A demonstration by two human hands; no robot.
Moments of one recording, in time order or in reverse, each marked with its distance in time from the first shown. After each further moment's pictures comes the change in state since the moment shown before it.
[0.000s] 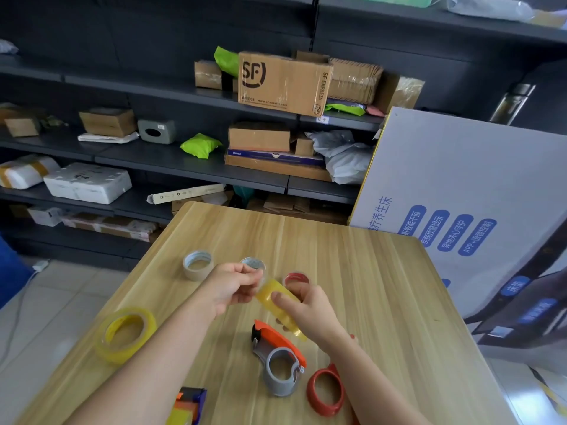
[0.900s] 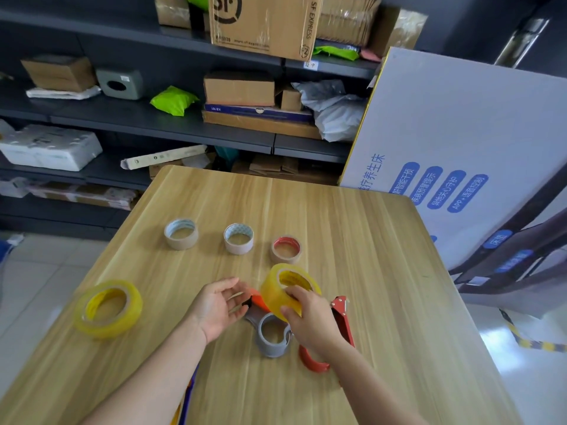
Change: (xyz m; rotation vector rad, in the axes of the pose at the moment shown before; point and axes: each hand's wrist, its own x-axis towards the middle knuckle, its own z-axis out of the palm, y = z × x) left_hand 0.011 -0.099 0.003 -0.575 -0.026 -0.293; right_hand -0.010 0.090 0.011 -0.560 0.051 0.017
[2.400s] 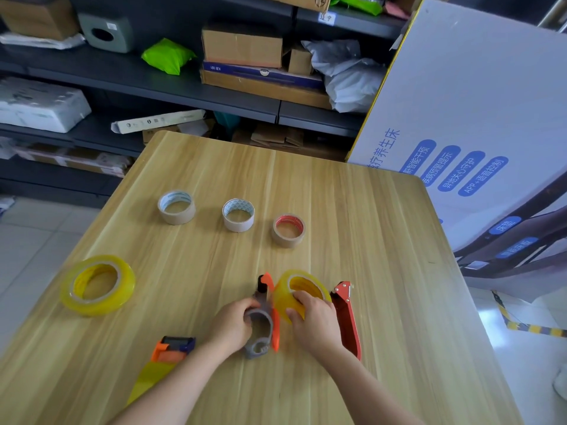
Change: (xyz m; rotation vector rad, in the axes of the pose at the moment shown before) left_hand 0.039 -0.084 -0.034 1.345 0.101 0.289; right_hand -0.003 0.026 0.032 -0.132 -0.064 0.158
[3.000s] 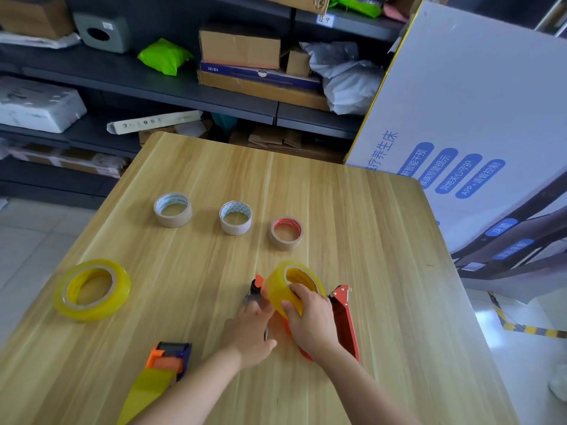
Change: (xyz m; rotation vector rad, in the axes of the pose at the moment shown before) left_hand -0.004 0.022 0.016 0.445 -0.159 0.132; right_hand 0.009 -0.006 -0.002 0.121 0.142 -0.057
